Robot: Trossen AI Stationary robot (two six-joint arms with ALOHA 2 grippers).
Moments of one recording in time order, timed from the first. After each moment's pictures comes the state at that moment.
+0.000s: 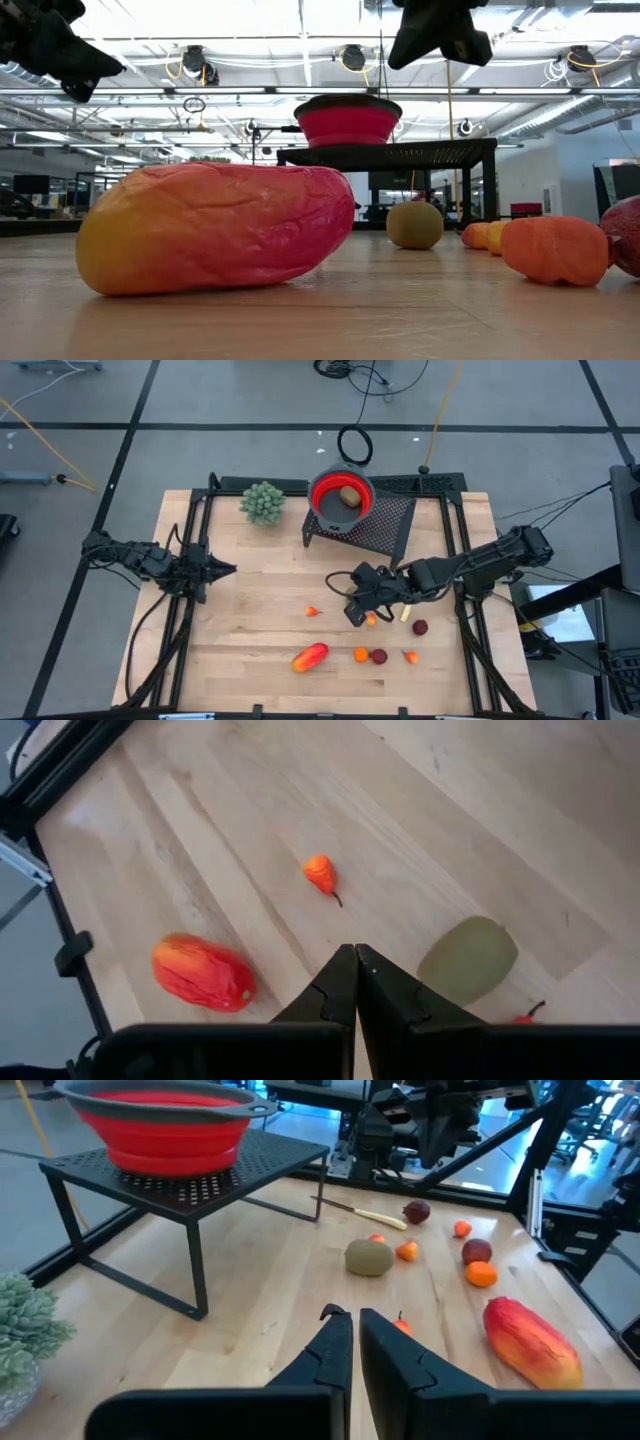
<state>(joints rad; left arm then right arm) -0.36 0.10 0.35 -0.50 -0.42 -0.23 0.29 1.52 1.27 -0.68 0.26 0.96</state>
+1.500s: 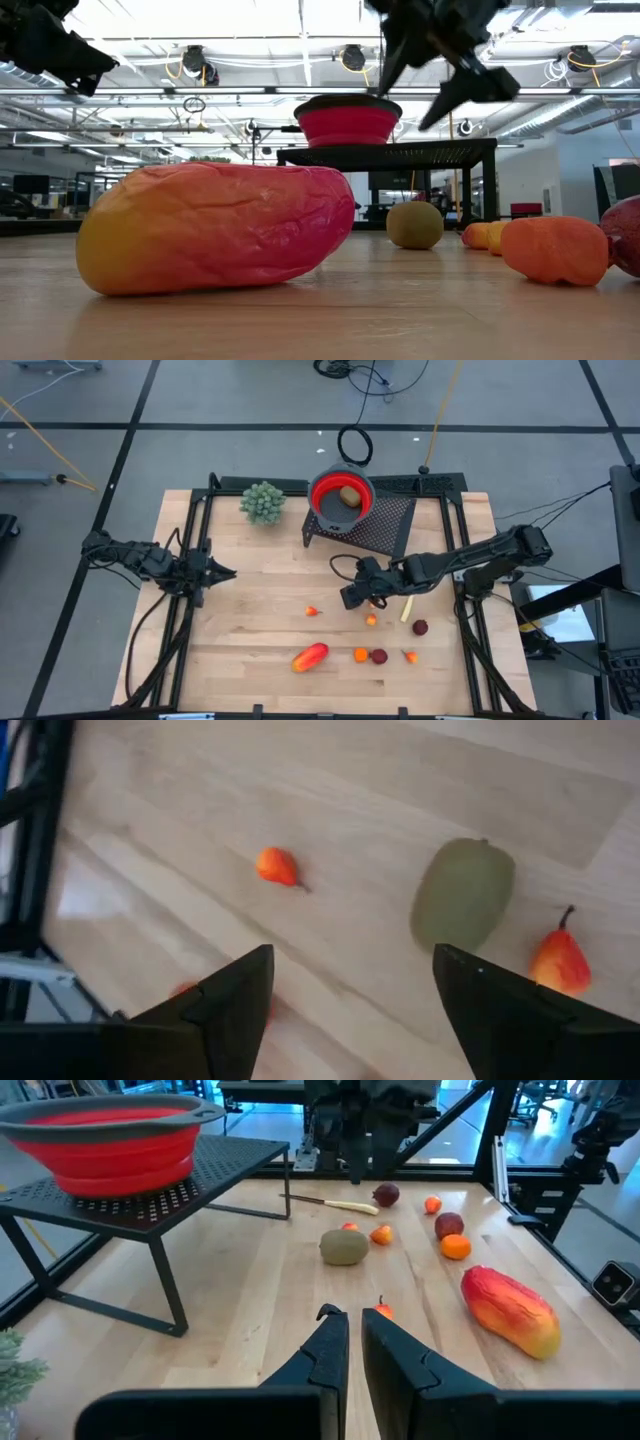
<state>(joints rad) -0.36 0.10 0.35 -0.50 -0.33 -0.11 0.19 1.52 1.13 -0.59 0.12 1.36</state>
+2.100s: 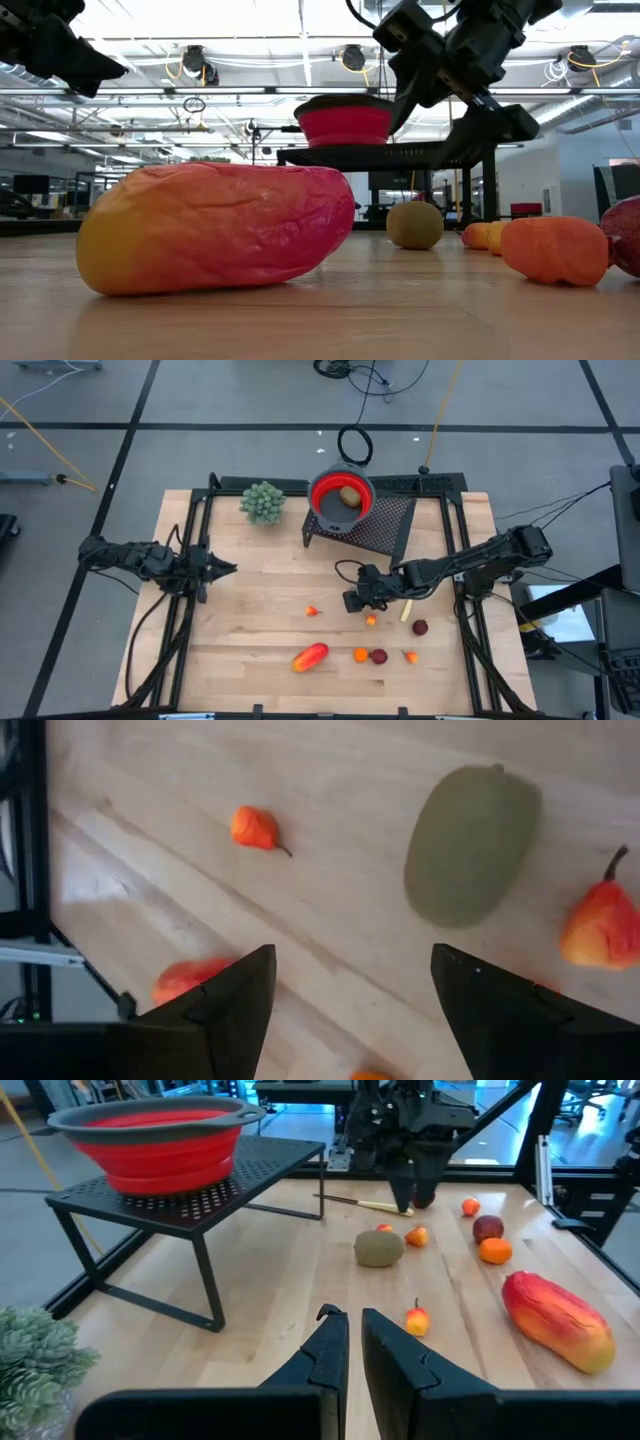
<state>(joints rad) -0.27 0.10 0.35 -0.50 -0.34 -0.08 0.19 1.52 0.97 -0.38 0.02 1.43</state>
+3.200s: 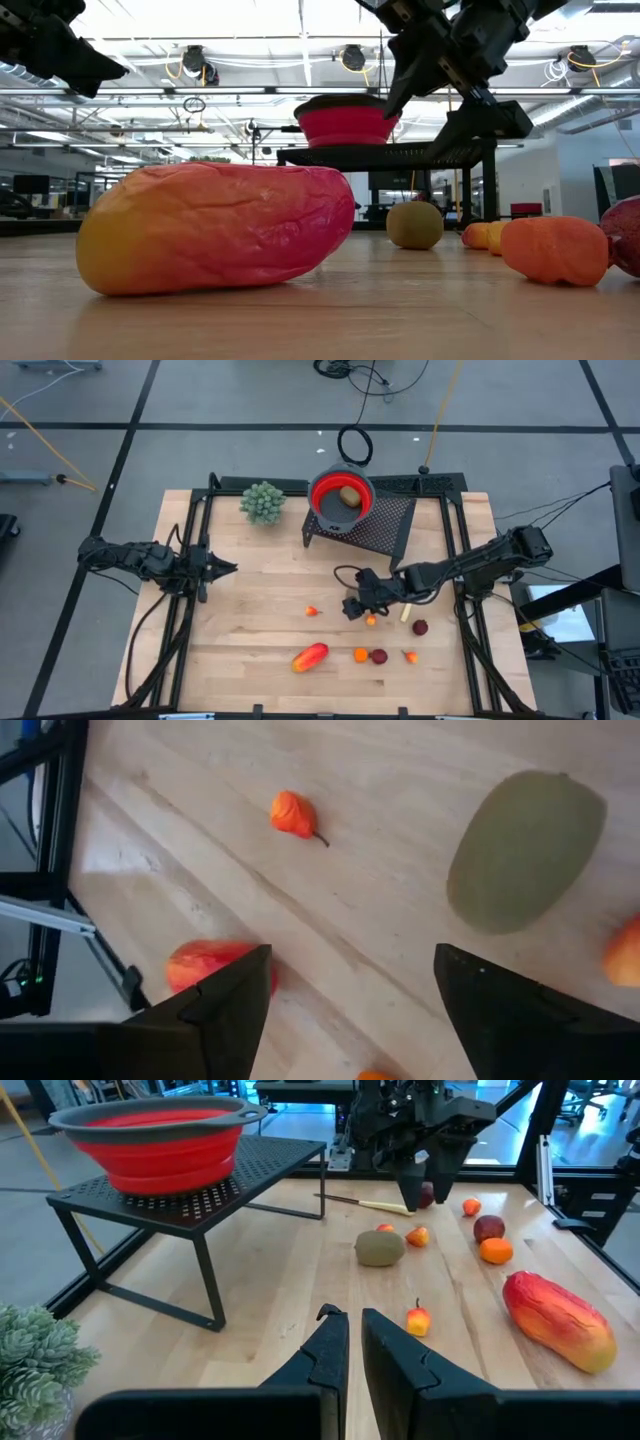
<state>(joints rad) -0.27 0.10 0.35 -0.50 -0.33 -0.08 0.23 1.52 0.97 -0.32 0.05 1.35</state>
